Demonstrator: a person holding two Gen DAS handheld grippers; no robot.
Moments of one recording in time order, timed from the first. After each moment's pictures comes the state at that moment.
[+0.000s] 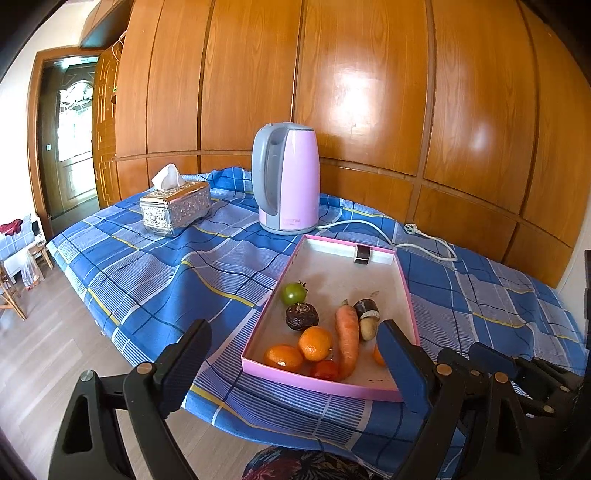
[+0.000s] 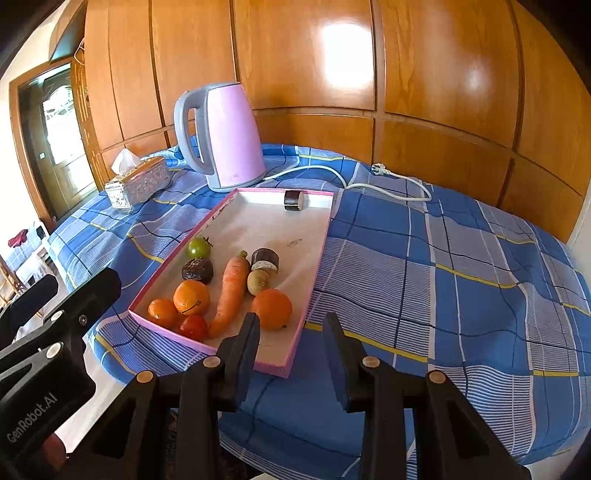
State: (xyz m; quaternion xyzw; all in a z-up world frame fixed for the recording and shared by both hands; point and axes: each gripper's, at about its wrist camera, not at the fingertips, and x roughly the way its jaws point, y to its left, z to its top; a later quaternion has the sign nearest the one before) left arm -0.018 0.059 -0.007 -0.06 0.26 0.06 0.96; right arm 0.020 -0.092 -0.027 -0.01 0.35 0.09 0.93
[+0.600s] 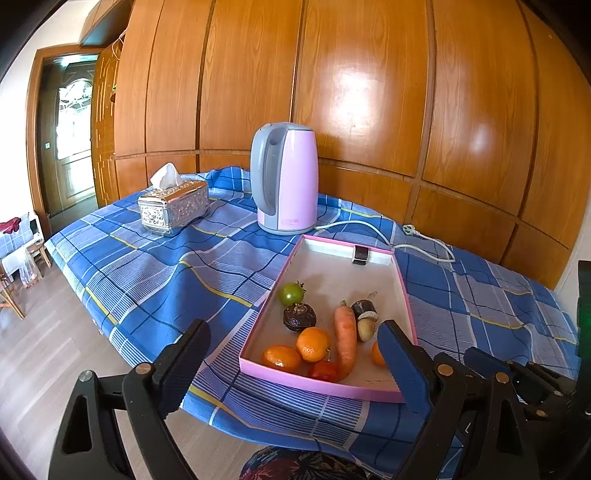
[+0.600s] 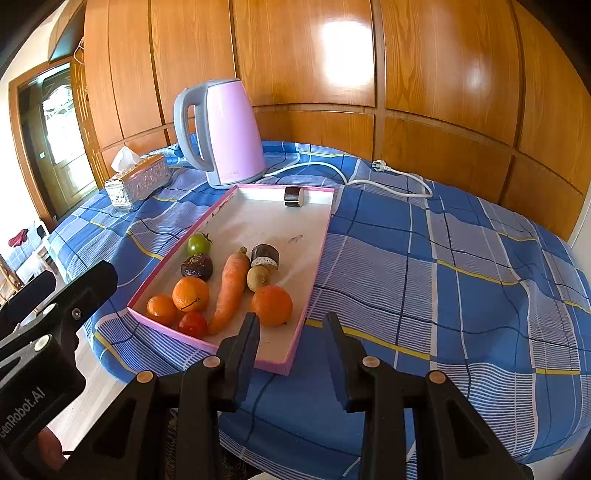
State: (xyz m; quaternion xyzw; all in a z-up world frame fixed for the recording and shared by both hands) left arm -0.018 0.057 -0.006 -0.06 0.26 0.06 0.96; right arm 0.019 -0.092 -0.029 -0.01 0.36 0.09 0.93
